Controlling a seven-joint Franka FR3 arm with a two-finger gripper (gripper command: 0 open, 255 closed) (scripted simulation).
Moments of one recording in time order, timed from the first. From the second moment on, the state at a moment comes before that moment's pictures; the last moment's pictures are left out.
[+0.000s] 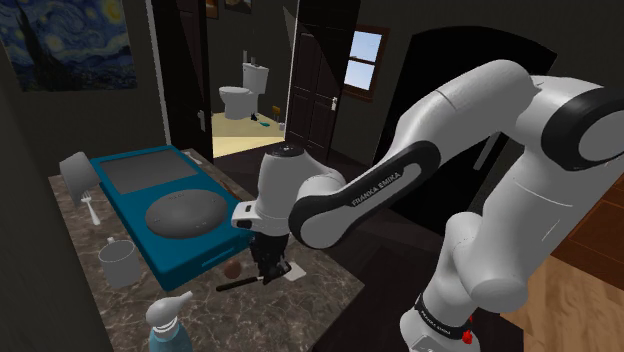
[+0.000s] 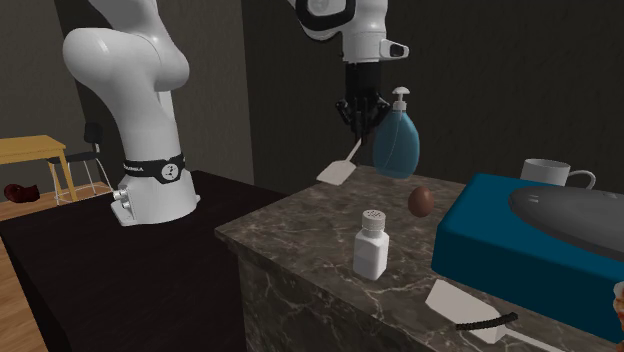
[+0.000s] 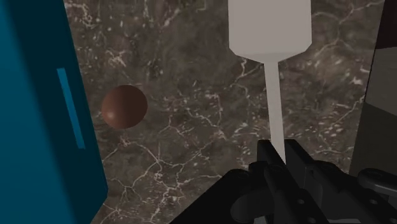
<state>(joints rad) 0.43 -0.09 0.21 -2.46 0.10 2.41 -0.93</state>
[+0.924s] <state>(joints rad) 0.41 0.19 0.19 -2.03 0.02 2.26 -0.91</state>
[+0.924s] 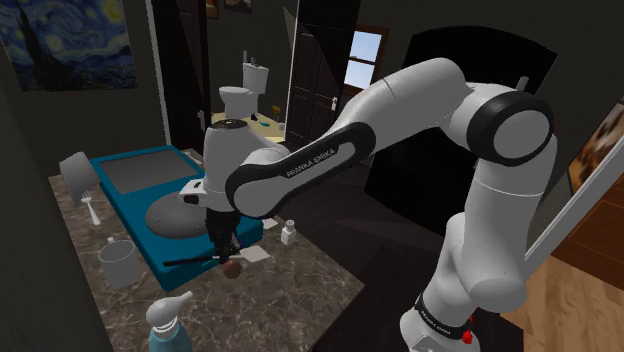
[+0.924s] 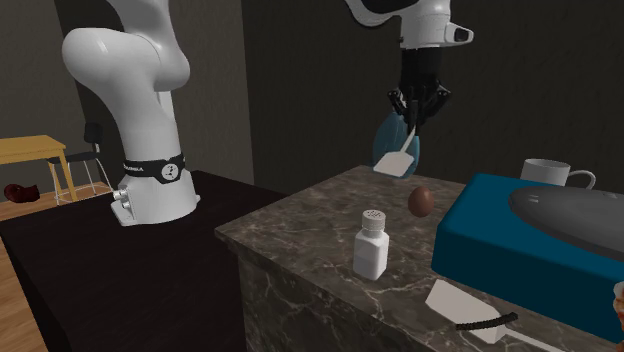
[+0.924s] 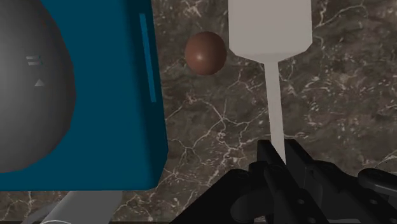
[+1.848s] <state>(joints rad) 0.42 0.40 0.17 -1.89 -0.02 2.33 -0.90</state>
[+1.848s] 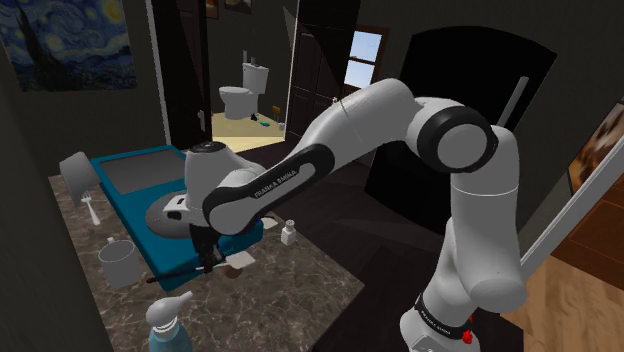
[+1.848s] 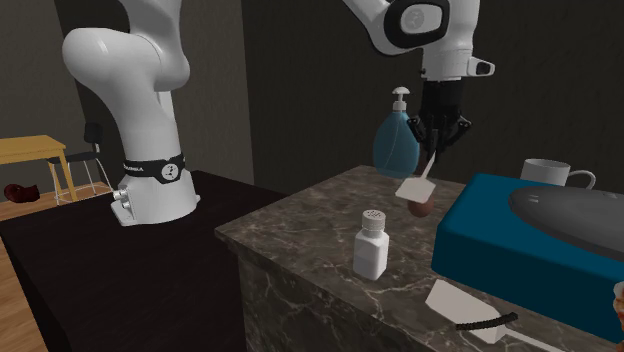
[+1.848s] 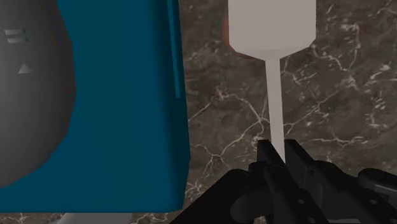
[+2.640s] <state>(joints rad) 0.43 0.51 0.16 -1.91 -0.04 2.45 -0.89</state>
